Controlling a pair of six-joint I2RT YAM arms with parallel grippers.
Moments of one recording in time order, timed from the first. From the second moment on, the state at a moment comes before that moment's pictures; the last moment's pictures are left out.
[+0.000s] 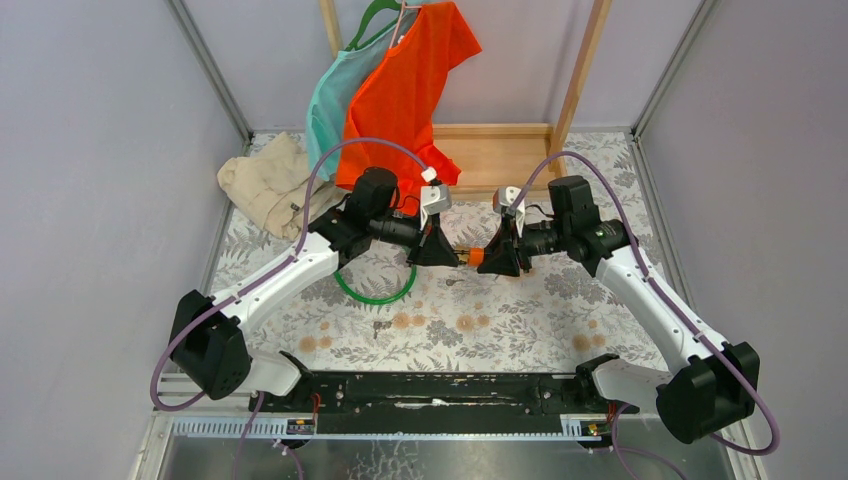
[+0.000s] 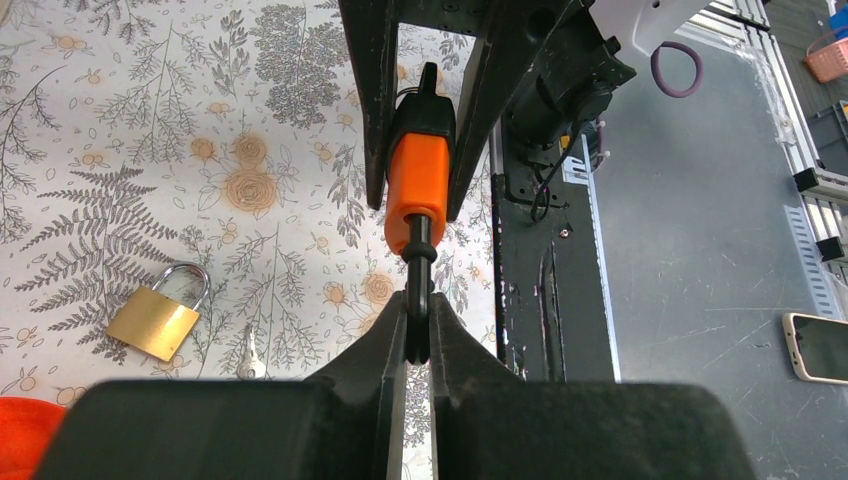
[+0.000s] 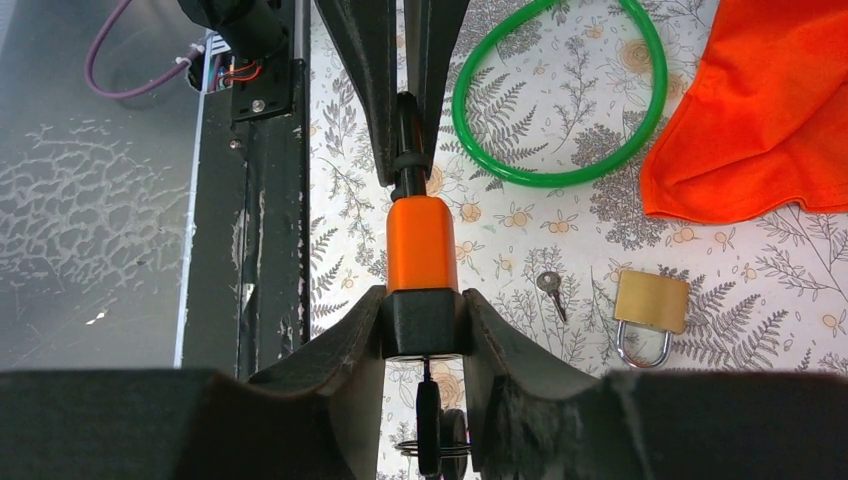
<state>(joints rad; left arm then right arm) -0.63 1.39 1.11 -0.20 0.97 0.09 0.37 1.17 1.00 -0.59 -1.04 -0.49</state>
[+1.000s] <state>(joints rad) -0.59 1.46 1.14 -0.08 1.04 -0.09 0.33 1.19 1.00 -0.45 -1.10 -0.26</state>
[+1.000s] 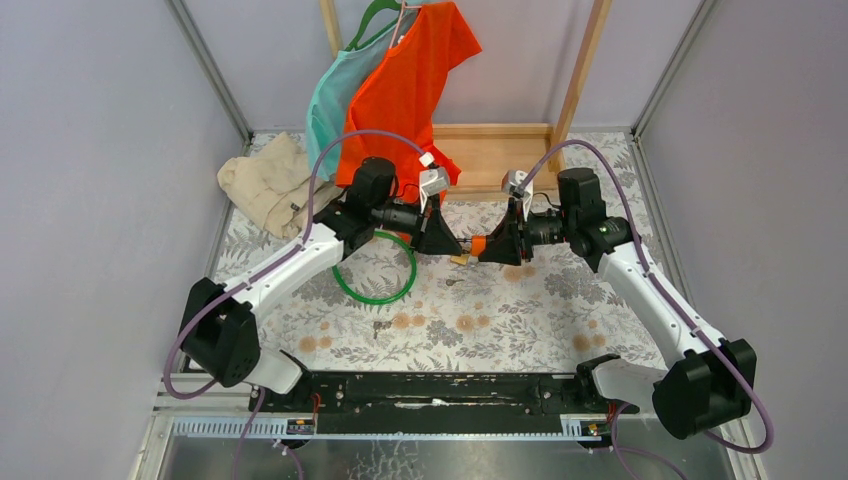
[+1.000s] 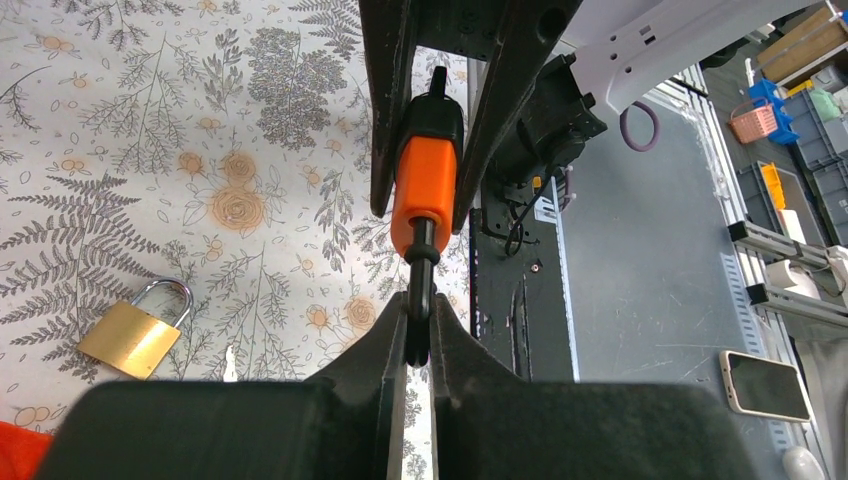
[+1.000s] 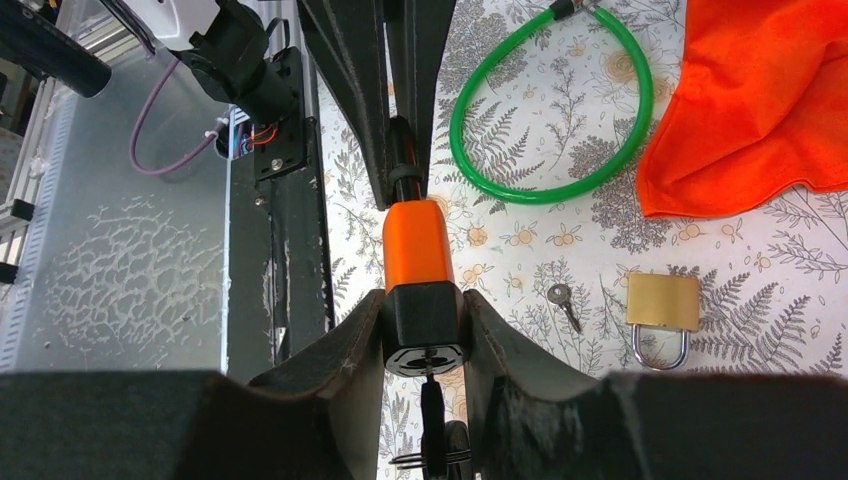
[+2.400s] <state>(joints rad) -0.61 1.56 1.18 0.00 1.06 -0.17 0.31 1.20 0.95 -0.34 -1.09 -0.12</state>
